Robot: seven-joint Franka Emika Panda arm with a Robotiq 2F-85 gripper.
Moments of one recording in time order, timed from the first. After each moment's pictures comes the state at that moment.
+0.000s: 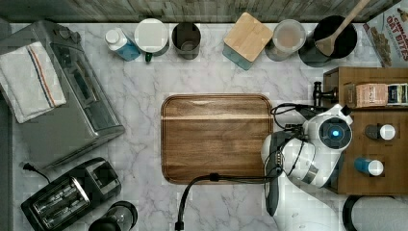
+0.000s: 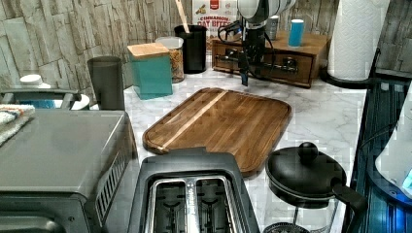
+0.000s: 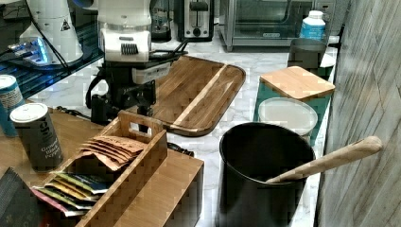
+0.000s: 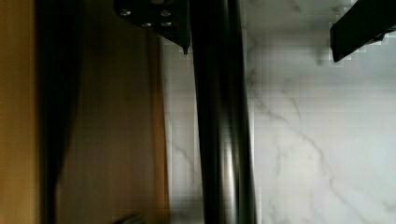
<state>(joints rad) -0.31 0.39 -0.21 -2.21 -0.13 1.09 -1.07</state>
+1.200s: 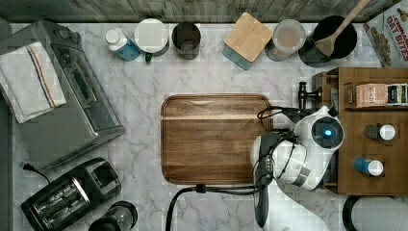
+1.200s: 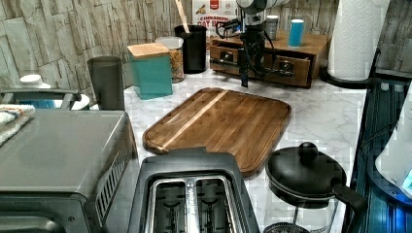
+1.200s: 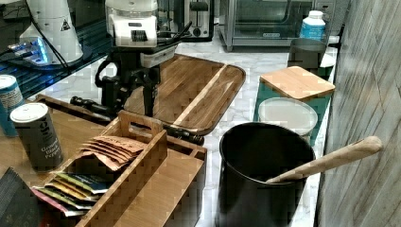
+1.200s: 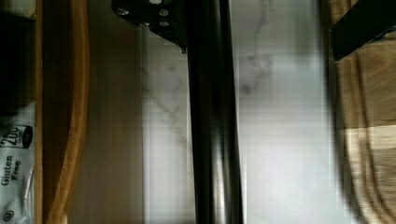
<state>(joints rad) -0.29 0.28 -0.16 -2.28 -0.07 0.97 -1.08</state>
